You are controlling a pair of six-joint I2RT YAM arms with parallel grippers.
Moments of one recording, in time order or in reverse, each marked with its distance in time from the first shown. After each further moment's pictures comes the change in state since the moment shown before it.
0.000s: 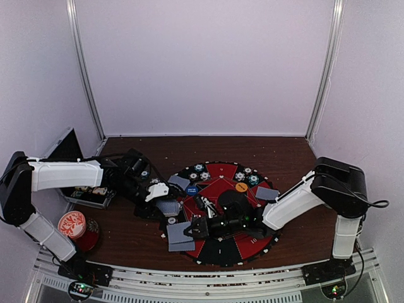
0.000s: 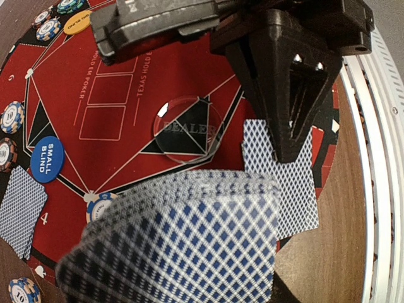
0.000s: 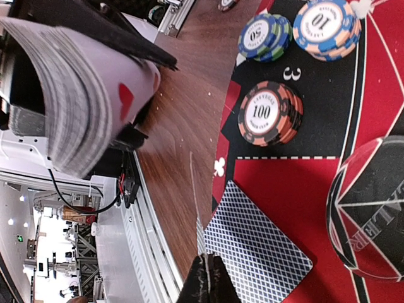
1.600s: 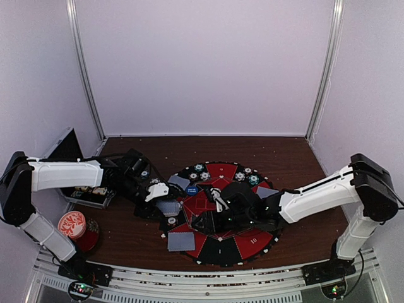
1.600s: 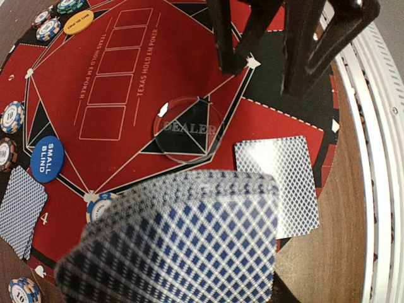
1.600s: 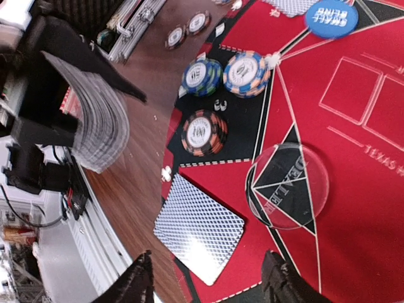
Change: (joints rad) left arm 0.000 0.000 0.000 0.000 0.000 0.000; right arm 0.037 -0.238 0.029 -0.460 0.305 -0.141
